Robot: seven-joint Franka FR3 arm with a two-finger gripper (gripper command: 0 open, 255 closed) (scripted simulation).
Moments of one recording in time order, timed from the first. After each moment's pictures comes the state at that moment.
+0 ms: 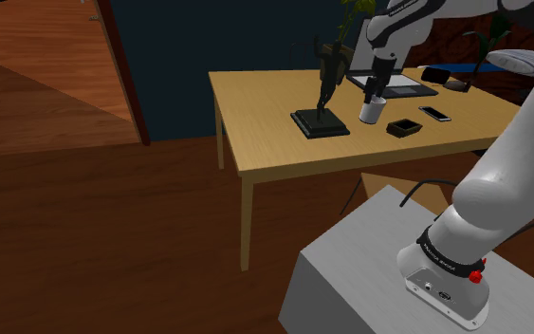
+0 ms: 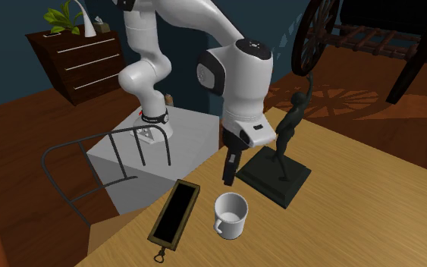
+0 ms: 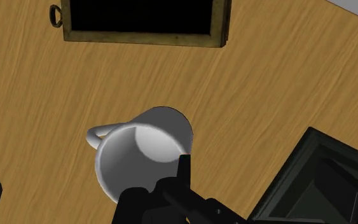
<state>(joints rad) -0.20 0.13 -0.38 -1.98 -0.03 2.09 -0.64</state>
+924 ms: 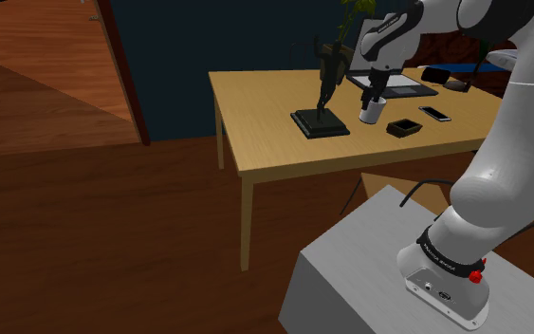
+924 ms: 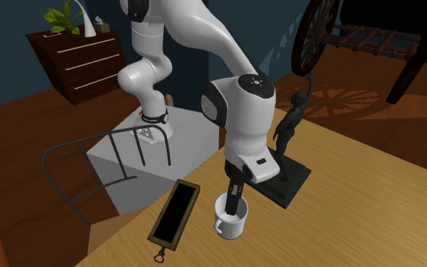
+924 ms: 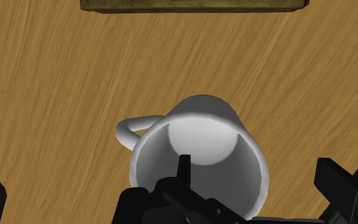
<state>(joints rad) -0.26 0.32 -0.39 -1.87 0.04 2.19 -0.73</state>
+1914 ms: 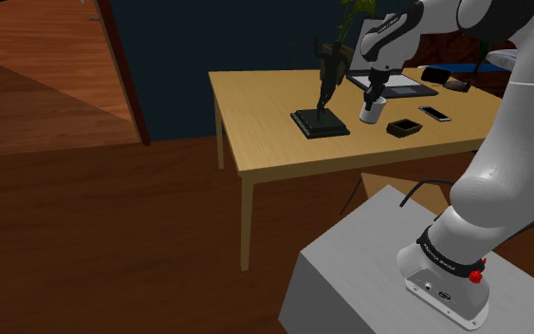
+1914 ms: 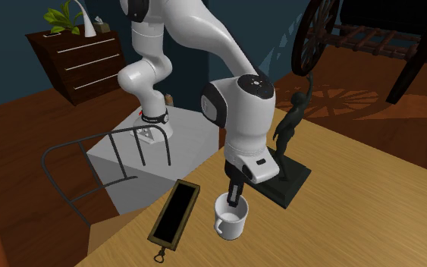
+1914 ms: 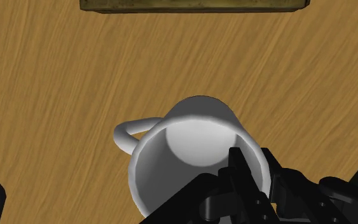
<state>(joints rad) -0.26 0.32 -0.39 -1.87 0.04 2.19 -0.73</state>
